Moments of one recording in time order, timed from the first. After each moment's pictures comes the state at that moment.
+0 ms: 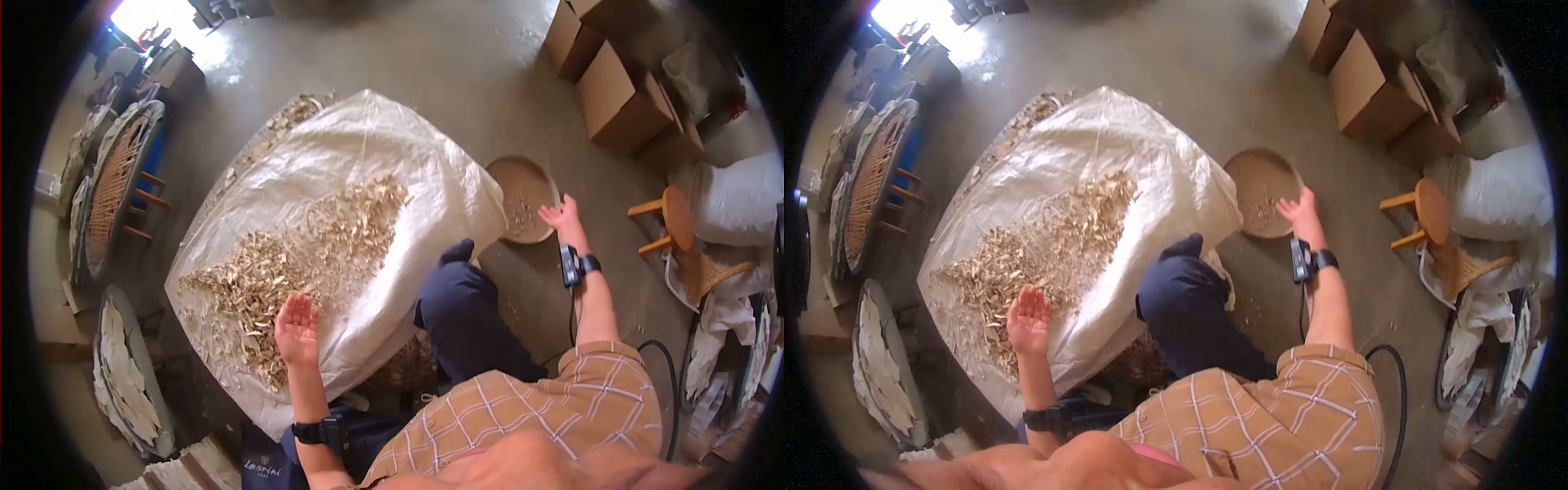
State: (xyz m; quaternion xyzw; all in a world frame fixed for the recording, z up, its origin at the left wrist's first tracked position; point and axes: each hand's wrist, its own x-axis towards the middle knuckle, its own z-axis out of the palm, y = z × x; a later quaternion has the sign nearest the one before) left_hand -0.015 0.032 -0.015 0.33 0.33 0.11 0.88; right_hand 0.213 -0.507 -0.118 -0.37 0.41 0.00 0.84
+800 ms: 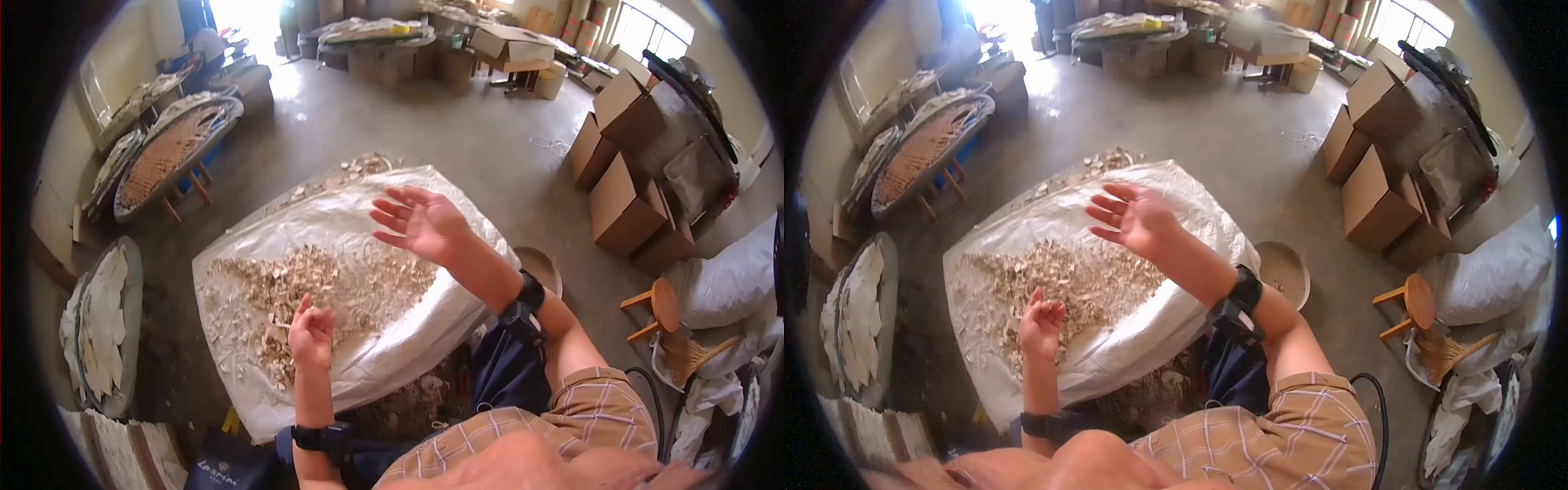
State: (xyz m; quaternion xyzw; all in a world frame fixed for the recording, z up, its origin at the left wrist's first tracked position) left_hand -0.043 0.053 0.036 0.27 0.25 0.19 0.91; right_hand 0.130 -0.126 0.182 -0.32 0.01 0.42 0.85
